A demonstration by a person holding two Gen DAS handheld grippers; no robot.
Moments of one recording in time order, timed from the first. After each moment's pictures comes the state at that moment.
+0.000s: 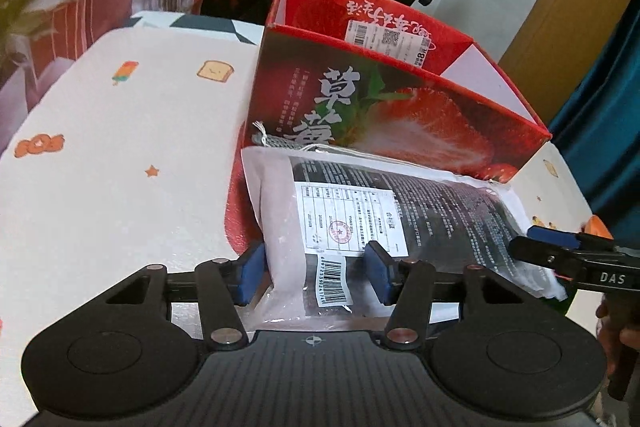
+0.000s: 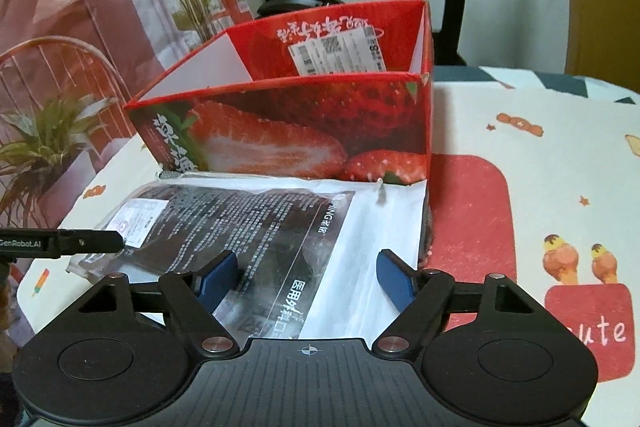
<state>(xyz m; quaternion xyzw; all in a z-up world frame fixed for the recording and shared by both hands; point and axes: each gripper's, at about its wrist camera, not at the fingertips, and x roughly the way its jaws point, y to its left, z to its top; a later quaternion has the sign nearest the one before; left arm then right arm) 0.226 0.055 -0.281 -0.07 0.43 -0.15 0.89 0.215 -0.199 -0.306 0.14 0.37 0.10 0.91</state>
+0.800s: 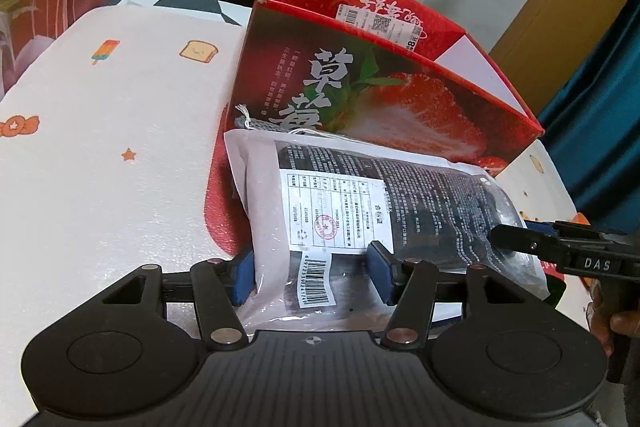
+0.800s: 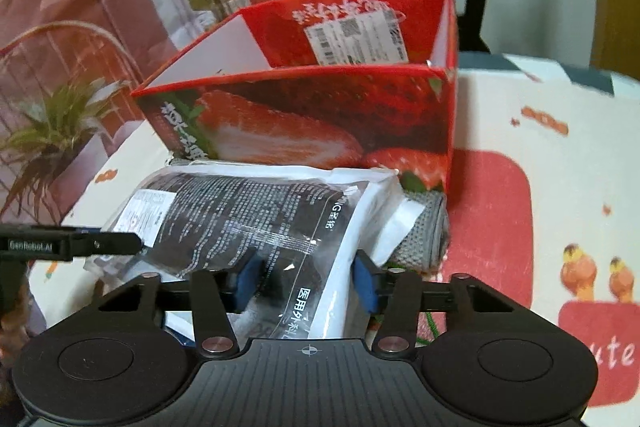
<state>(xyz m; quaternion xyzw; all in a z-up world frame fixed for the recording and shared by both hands) 0.236 0.053 -0.294 -0.10 0.45 -0.17 0.87 0.230 -0.197 -0.304 0.13 0.40 0.14 0.90</state>
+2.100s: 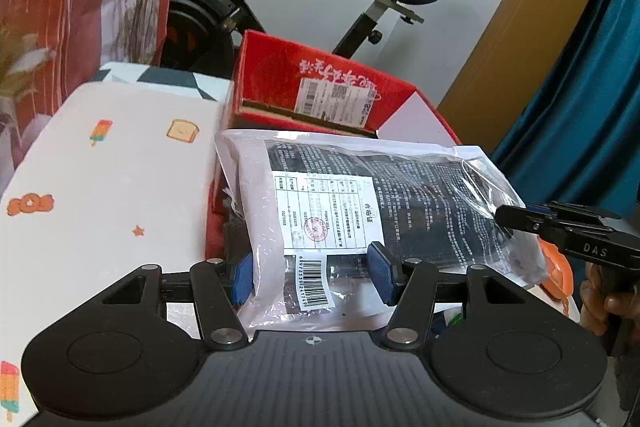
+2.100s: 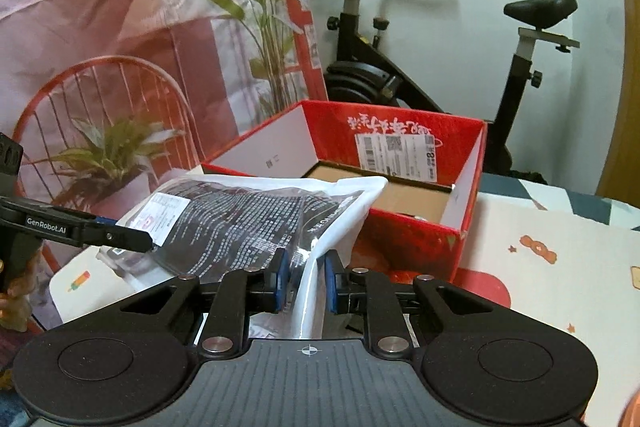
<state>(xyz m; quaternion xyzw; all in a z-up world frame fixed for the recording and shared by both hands) 0.216 0.067 -0.235 -0.09 0.37 -0.21 0.90 0.204 -0.195 -0.224 0.07 0.28 0.18 0.94</state>
